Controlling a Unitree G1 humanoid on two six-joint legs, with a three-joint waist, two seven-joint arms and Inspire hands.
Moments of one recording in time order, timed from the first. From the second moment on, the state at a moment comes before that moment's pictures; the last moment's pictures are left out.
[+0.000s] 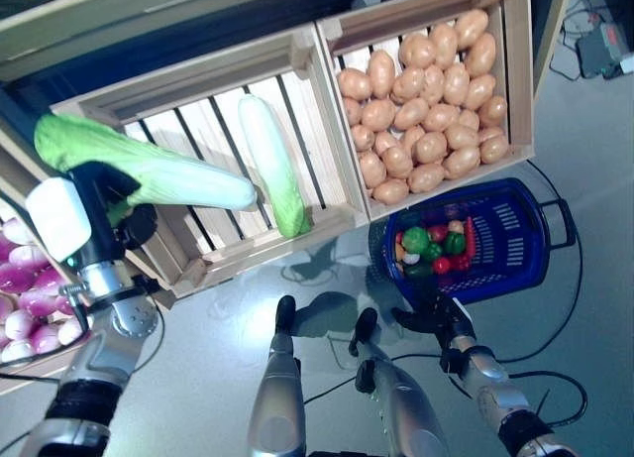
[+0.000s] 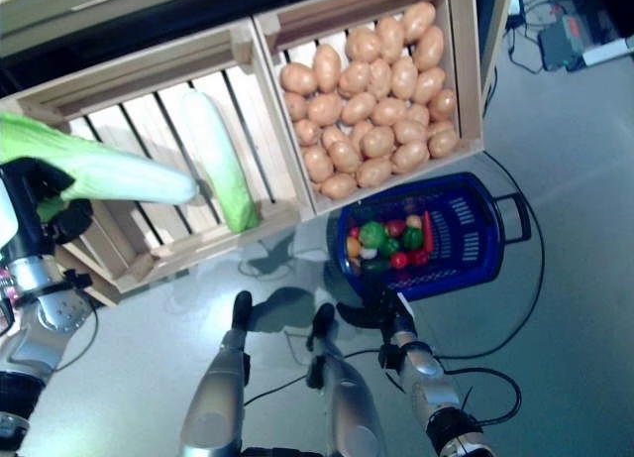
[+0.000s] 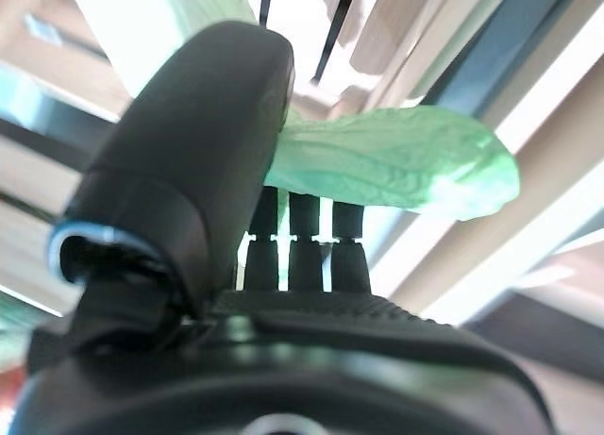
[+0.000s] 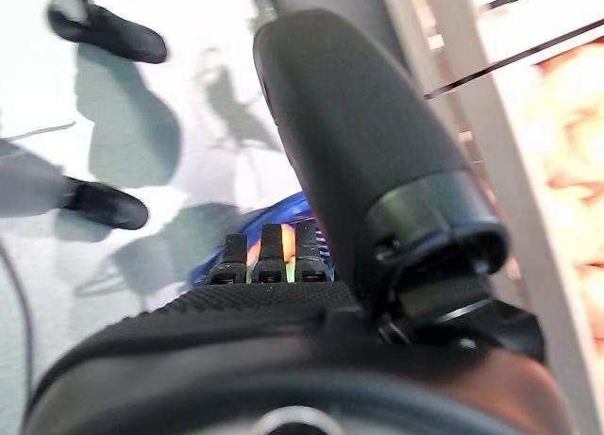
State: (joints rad) left arm -0.15 0.69 -0.01 0.32 0.12 -0.15 0.76; right arm -0.14 -0.34 0.28 0.65 0.60 -0.20 0.01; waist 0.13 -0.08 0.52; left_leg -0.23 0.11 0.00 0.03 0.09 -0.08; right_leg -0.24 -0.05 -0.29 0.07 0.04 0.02
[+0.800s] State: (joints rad) left arm 0.04 0.40 -0.04 0.14 -0.53 0.10 0.12; right arm 0.06 -0.38 0.09 0.05 0.70 -0.19 0.15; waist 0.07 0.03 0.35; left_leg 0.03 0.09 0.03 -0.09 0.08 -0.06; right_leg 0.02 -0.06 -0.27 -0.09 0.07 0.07
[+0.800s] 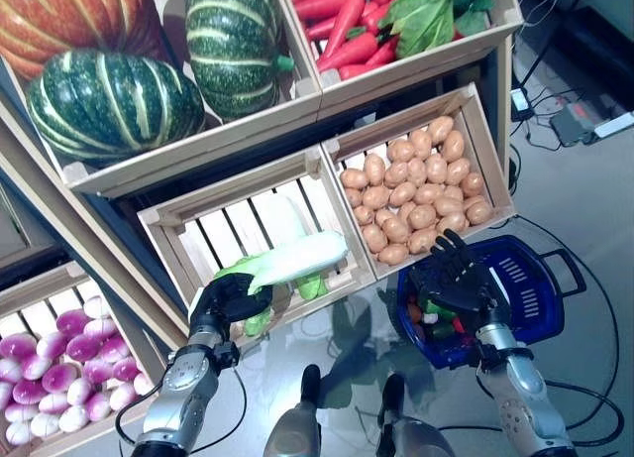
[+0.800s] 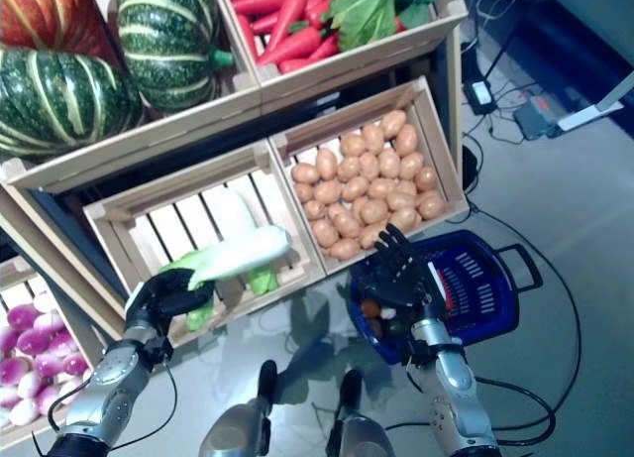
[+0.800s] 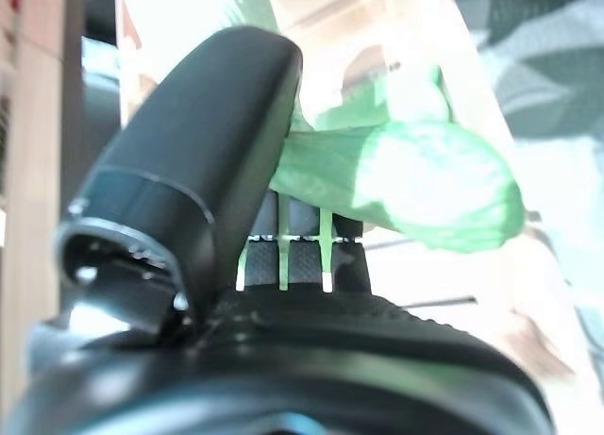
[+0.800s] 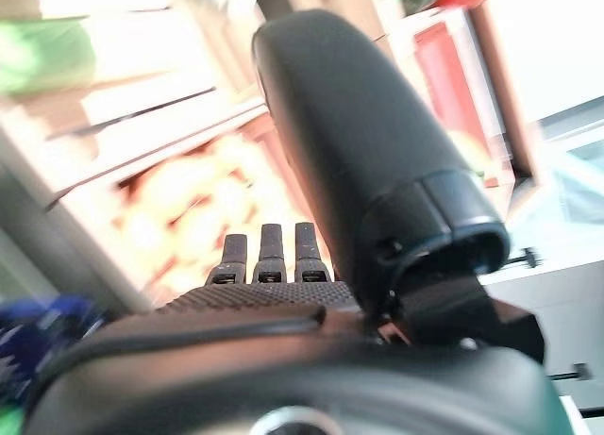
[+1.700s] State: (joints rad) left arm 0.03 0.40 -0.23 0.13 -0.64 0.24 0.05; right arm -0.07 -0.34 0.29 -0.05 1.00 -0.12 0.22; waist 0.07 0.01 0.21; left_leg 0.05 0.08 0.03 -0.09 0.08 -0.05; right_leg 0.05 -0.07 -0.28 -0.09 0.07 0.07
